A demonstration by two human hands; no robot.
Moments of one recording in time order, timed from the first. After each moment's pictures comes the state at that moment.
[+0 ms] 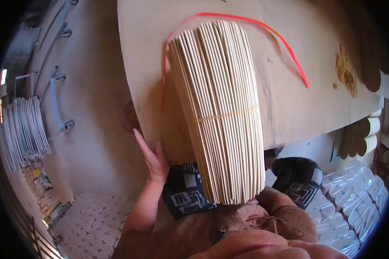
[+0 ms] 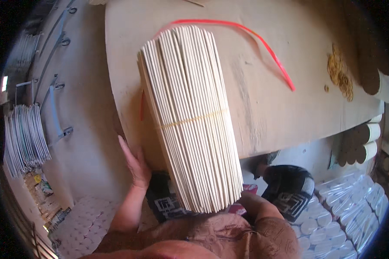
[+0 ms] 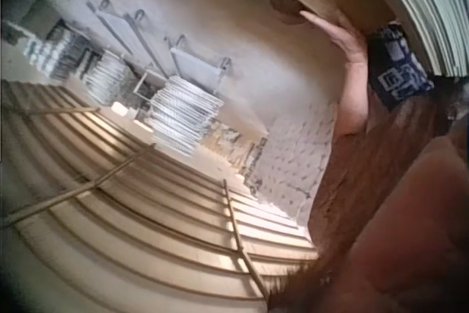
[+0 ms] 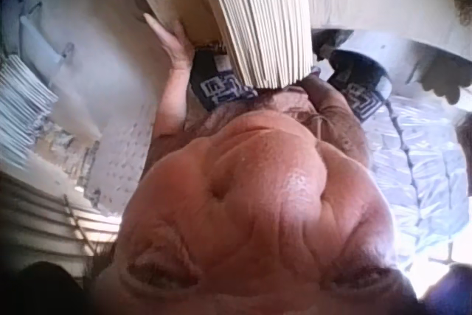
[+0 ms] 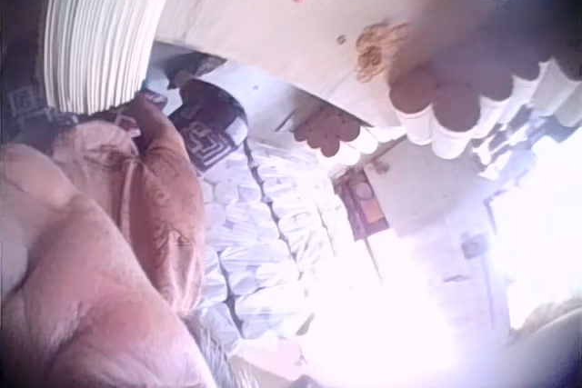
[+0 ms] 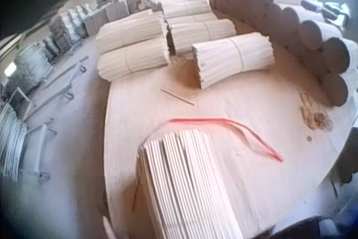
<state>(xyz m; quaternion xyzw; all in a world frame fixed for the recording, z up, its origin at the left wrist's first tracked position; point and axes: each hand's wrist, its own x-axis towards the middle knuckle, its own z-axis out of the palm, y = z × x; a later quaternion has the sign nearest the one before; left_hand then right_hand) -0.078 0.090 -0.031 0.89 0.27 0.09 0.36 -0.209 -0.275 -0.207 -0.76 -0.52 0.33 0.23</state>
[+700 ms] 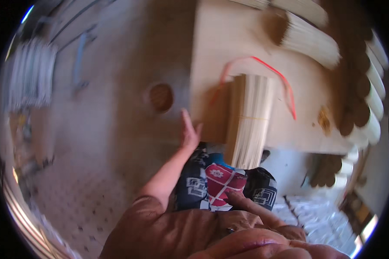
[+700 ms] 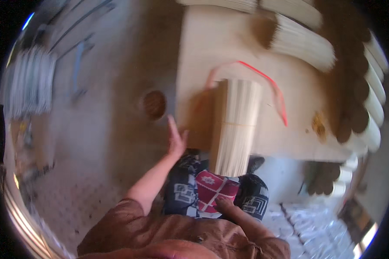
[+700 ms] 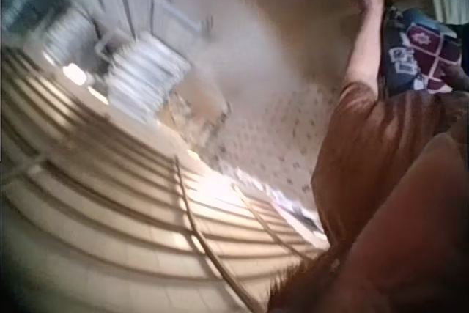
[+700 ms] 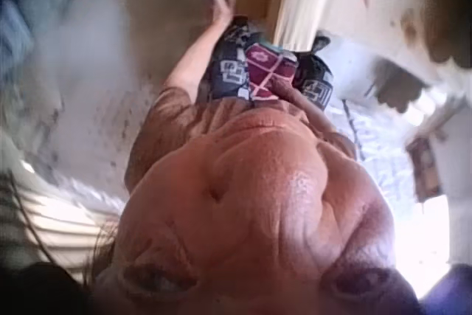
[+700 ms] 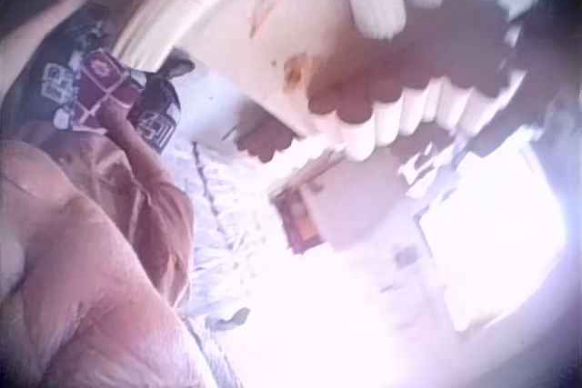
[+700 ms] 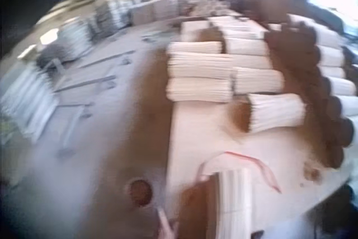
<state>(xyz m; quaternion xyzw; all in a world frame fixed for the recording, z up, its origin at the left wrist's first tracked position) -0.085 0.100 -0.023 0.87 0.31 0.06 0.38 -0.177 -0.267 -0.002 -0.66 -0.35 0.66 0.05</state>
